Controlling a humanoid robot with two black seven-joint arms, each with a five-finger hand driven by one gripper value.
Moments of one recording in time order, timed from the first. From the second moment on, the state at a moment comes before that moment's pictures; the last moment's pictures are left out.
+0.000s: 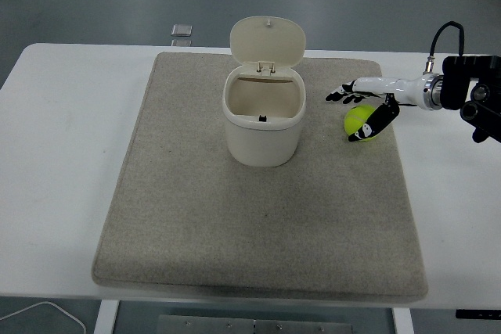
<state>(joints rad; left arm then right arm) 0.04 0.00 -0.04 -0.14 0.01 -0.12 -0.07 1.18 -0.46 0.12 0.89 -1.20 0.36 0.15</state>
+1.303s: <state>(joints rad) 0.03 0.00 -0.04 -0.14 0.01 -0.12 -0.07 1.16 -0.47 0.10 0.87 -1.25 0.32 0.15</state>
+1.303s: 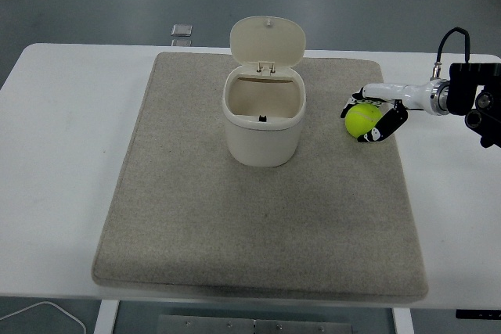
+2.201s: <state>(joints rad) 0.04 0.00 -0.04 -0.14 0.01 -0.12 -0.07 1.21 -0.52 0.12 0.91 -1.23 0.36 0.26</state>
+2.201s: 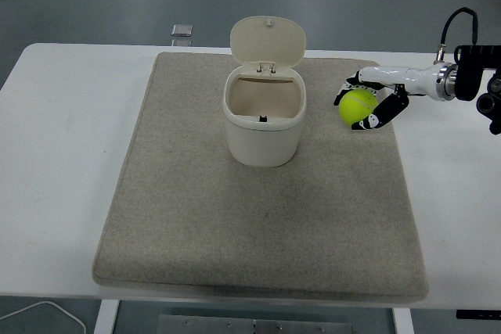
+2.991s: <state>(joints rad) 0.04 0.00 -0.04 -0.14 0.01 -0.12 -0.07 1.39 -0.63 0.18 1.12 -1.06 0.51 0.26</state>
